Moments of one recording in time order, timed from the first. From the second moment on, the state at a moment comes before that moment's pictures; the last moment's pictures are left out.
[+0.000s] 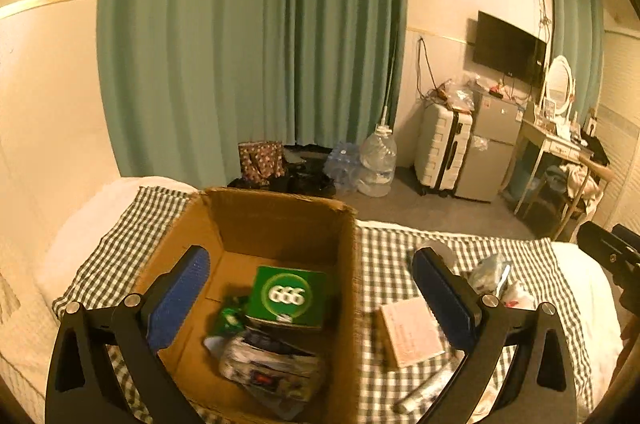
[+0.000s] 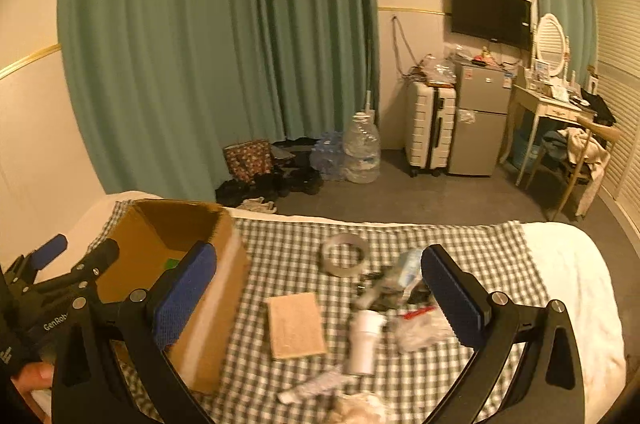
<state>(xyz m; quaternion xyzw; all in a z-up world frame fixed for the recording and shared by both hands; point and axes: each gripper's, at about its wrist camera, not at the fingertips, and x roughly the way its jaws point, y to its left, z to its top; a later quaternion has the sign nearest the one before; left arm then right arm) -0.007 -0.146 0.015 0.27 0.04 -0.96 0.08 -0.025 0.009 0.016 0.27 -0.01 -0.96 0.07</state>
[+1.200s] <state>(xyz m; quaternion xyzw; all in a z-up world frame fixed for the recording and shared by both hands) -0.063 0.015 -0.087 0.37 0.00 -0.93 0.02 -0.048 0.169 -0.112 0.37 -0.05 -0.92 0.11</state>
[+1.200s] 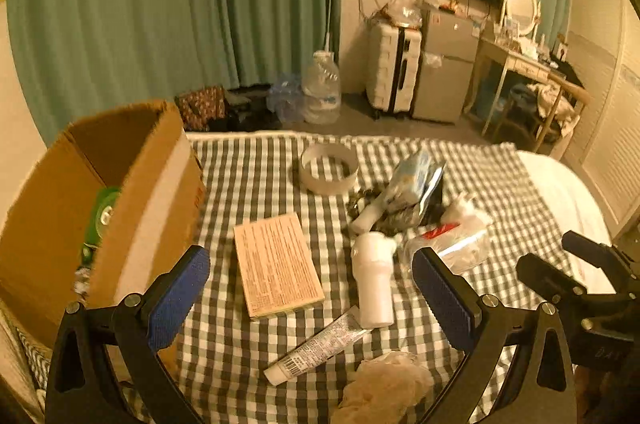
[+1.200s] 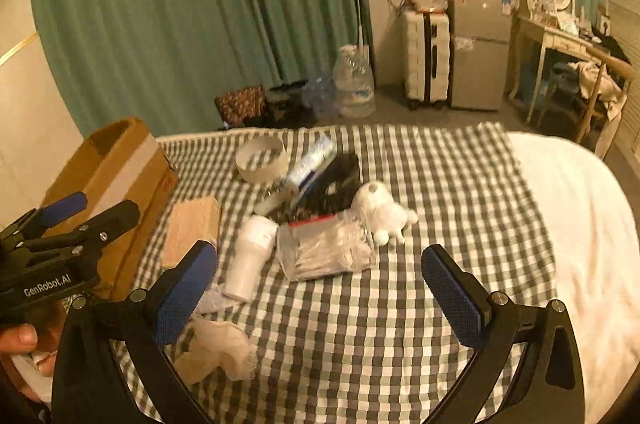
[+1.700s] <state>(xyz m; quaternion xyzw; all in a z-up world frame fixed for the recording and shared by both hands) -0.107 -0.006 -0.162 0.43 0.00 -0.90 0.09 -0.097 0.164 -0.178 0.43 -0.02 -0.89 0.14</state>
